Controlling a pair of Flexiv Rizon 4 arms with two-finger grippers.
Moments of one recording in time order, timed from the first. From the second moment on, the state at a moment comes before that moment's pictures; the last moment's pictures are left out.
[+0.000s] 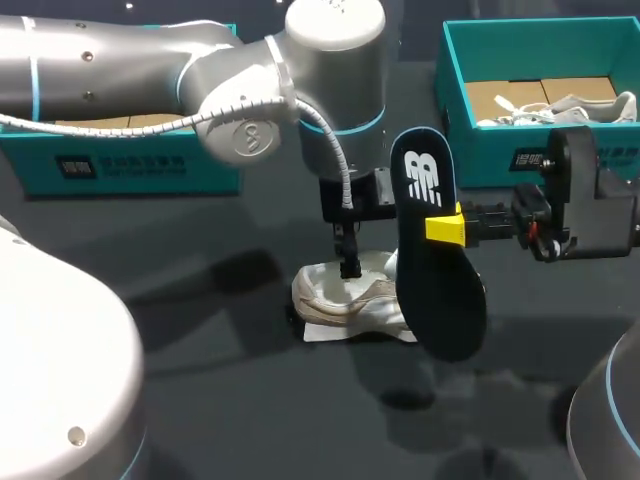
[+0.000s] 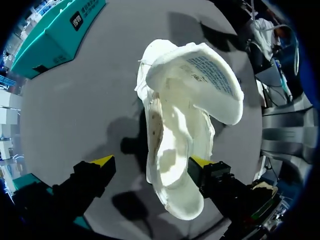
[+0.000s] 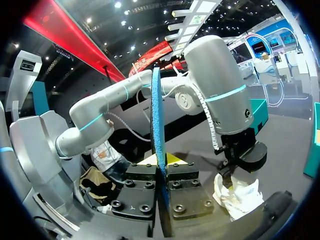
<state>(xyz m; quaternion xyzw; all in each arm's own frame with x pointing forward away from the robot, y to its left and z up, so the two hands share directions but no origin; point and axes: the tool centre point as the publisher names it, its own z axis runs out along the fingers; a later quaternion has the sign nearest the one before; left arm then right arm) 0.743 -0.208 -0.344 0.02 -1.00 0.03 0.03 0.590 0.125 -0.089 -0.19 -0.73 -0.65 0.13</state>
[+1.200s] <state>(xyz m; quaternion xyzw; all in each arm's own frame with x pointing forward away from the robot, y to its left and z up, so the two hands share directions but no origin) 0.736 -0.235 -0.387 -0.02 -1.00 0.02 0.04 0.589 0.125 -0.089 -0.19 -0.73 -0.65 0.13</state>
